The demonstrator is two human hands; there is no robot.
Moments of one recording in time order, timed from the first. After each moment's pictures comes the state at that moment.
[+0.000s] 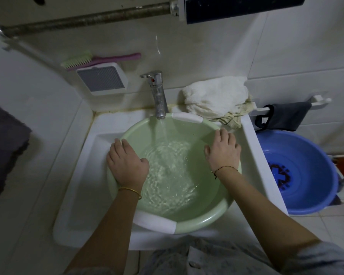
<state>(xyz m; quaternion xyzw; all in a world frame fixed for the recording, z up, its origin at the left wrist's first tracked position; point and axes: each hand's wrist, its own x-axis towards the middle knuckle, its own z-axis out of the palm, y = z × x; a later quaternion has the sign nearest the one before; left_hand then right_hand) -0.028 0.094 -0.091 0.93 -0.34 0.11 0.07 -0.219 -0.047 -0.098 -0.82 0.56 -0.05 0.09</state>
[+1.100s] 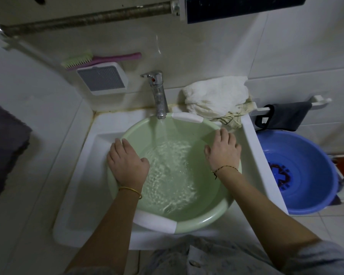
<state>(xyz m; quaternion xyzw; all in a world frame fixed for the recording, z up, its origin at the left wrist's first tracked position) -0.029 0.094 -0.089 0.93 -0.34 0.11 0.08 -0.219 -0.047 -0.098 -0.82 0.56 -0.04 0.09</state>
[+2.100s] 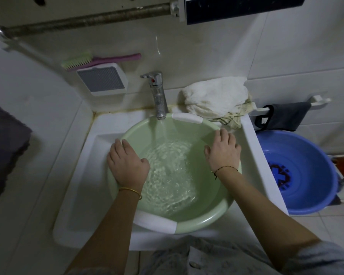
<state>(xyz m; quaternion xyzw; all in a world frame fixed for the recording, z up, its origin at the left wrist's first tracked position) -0.027 0.094 -0.092 0.93 -0.34 0.11 0.07 -0.218 -0.047 -0.098 -0.82 0.56 -0.04 0.08</state>
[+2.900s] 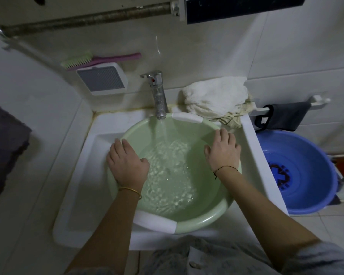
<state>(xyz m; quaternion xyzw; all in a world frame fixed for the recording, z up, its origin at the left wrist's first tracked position) -0.027 0.094 -0.093 0.93 -0.34 0.11 0.08 -0.218 -0.047 -0.099 -0.82 0.56 -0.04 0.08</state>
